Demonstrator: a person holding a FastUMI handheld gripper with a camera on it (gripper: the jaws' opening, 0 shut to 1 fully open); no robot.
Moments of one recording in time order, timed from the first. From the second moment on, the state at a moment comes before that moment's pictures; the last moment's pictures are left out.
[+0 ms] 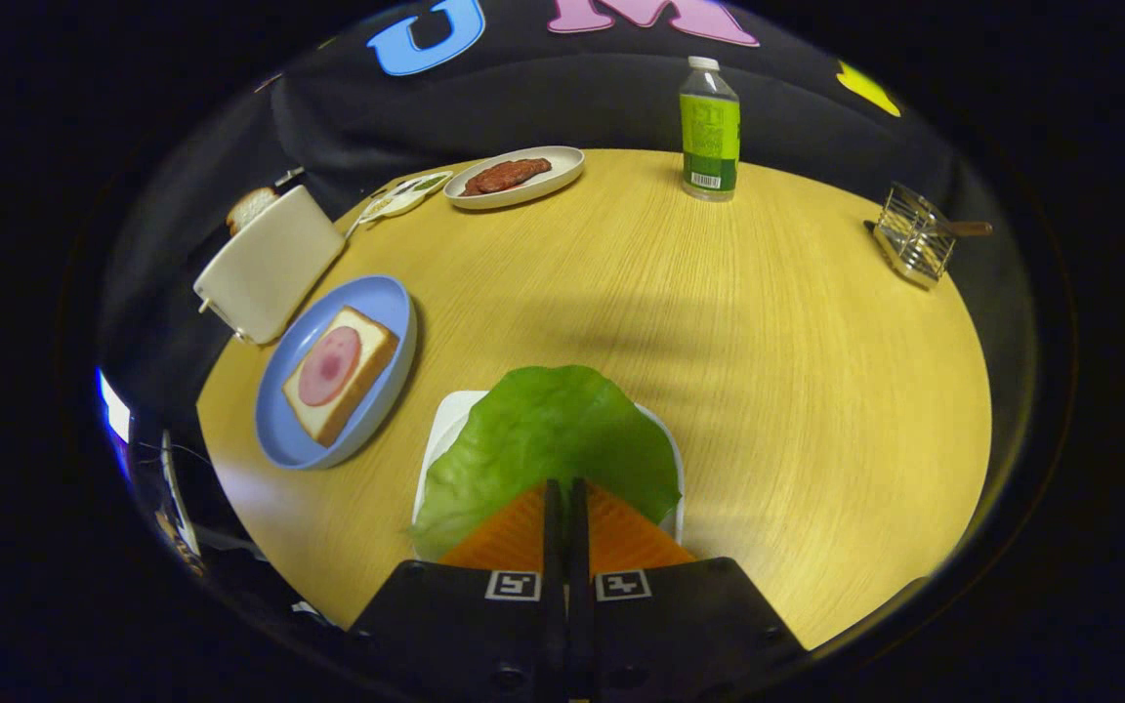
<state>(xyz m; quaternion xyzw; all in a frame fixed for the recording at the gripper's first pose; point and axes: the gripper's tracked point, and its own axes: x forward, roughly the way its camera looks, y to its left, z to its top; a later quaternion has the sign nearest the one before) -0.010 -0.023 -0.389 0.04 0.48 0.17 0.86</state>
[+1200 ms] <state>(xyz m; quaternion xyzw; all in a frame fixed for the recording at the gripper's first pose) 0.023 0.047 -0.235 0.09 0.39 0.16 0.90</state>
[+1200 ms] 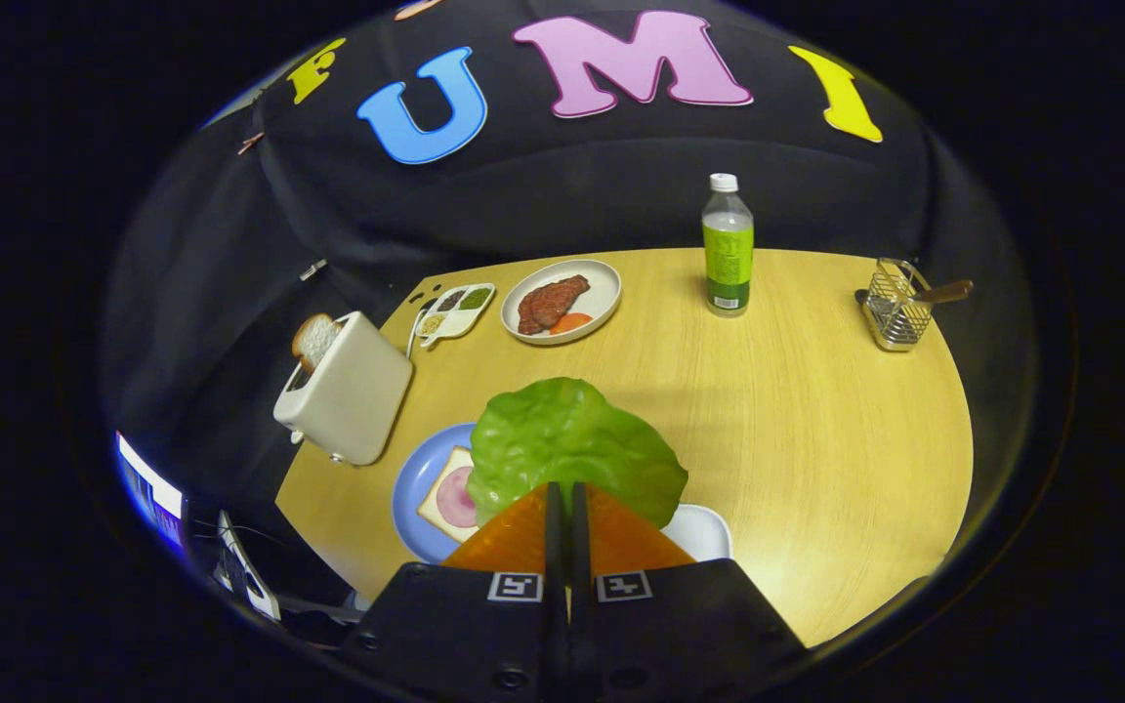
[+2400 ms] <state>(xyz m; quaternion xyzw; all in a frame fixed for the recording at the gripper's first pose) 0.039 0.190 -0.330 -0.01 0.50 0.24 0.84</state>
